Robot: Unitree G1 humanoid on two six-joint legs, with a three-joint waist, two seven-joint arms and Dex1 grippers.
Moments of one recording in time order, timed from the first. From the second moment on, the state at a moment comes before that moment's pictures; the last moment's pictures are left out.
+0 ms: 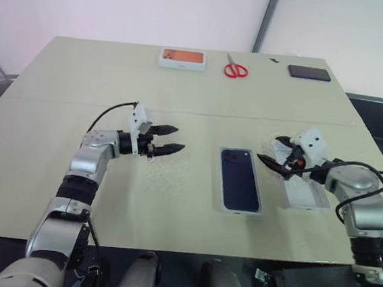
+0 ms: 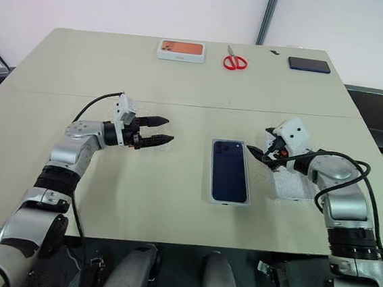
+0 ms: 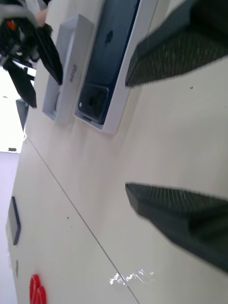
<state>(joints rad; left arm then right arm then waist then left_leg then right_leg) -0.62 0.41 0.00 0.45 -0.31 0.12 -1.20 -0.36 -0.71 -0.08 0.05 0.18 0.32 0.80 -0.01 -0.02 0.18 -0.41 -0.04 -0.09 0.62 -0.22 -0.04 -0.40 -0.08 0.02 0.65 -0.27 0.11</state>
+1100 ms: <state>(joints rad) -0.21 0.56 0.04 0.04 -0.45 -0.01 -1.35 -0.45 -0.81 -0.04 -0.34 0.36 1.47 0.57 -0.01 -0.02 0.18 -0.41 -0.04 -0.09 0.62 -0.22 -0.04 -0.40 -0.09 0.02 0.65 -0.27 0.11</state>
